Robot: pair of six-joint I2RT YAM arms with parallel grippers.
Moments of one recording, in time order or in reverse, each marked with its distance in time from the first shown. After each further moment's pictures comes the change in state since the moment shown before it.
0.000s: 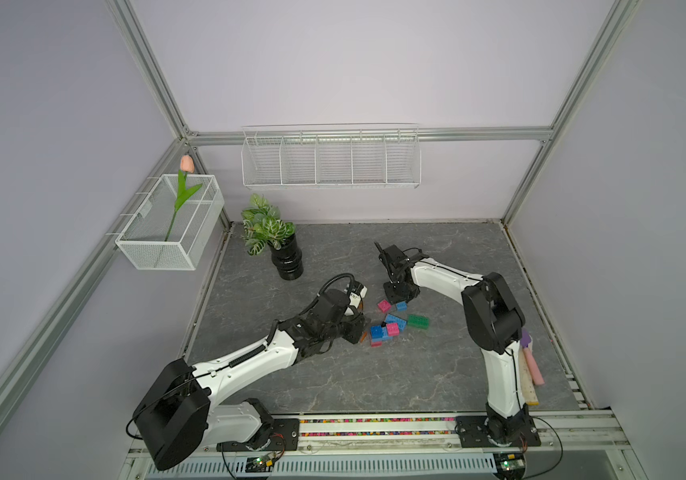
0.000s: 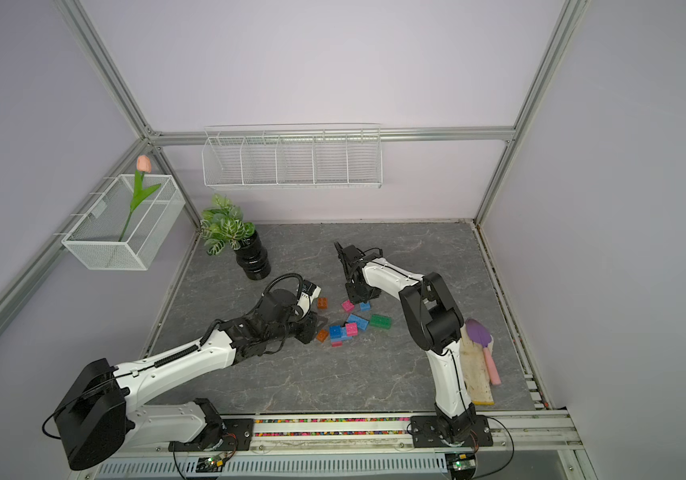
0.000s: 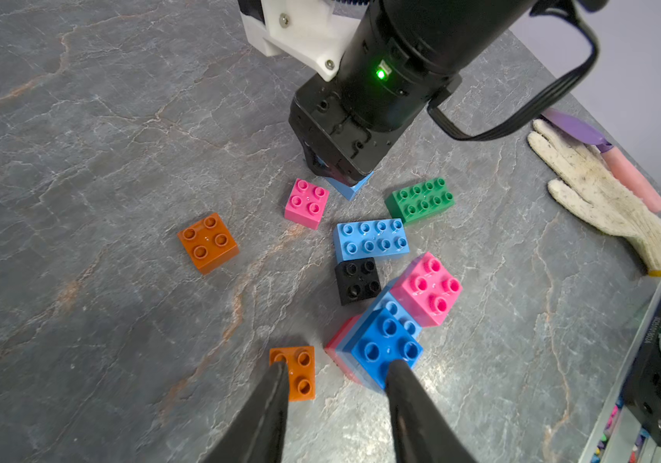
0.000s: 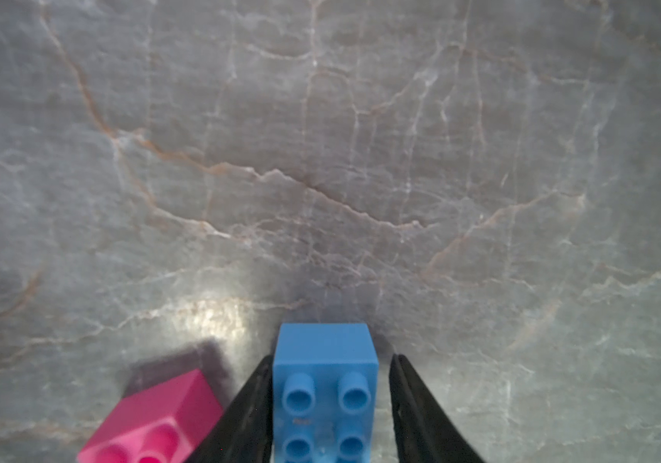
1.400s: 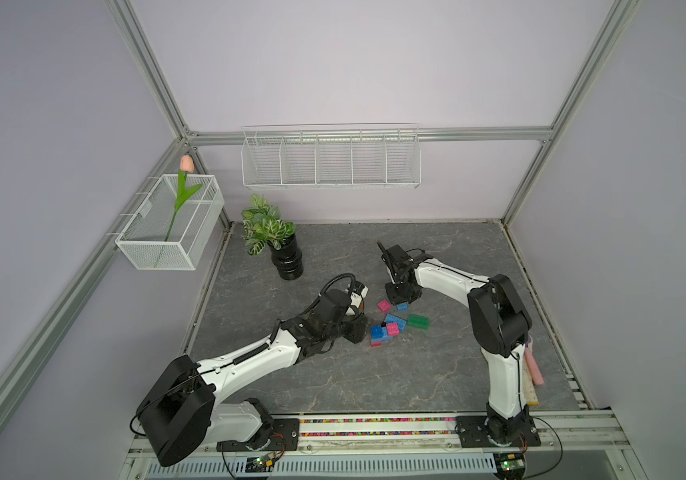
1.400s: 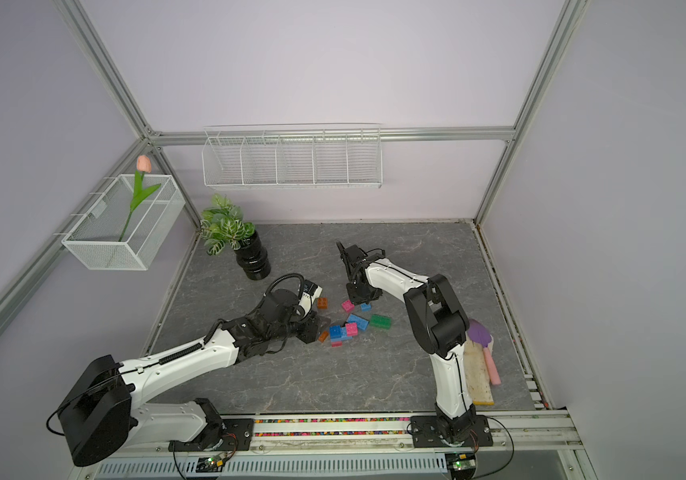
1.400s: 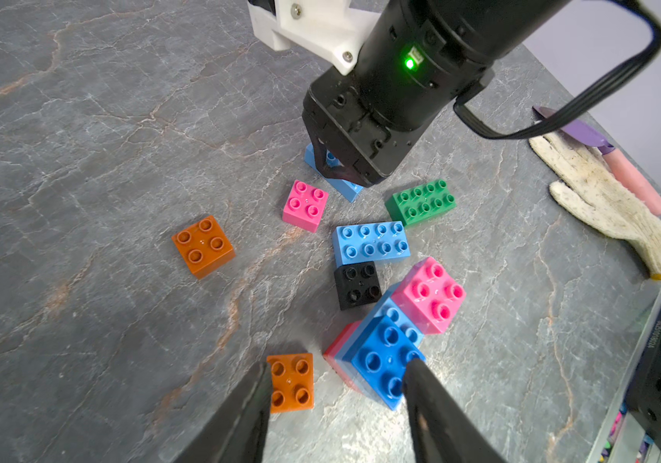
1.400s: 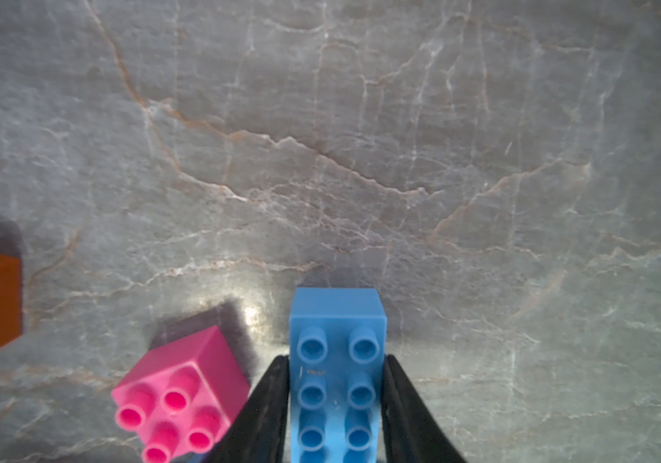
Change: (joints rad) left arm 0.000 0.022 -0.009 0.030 0.004 -0.004; right arm -0.004 -0.035 -0.031 0.002 -0.045 0.006
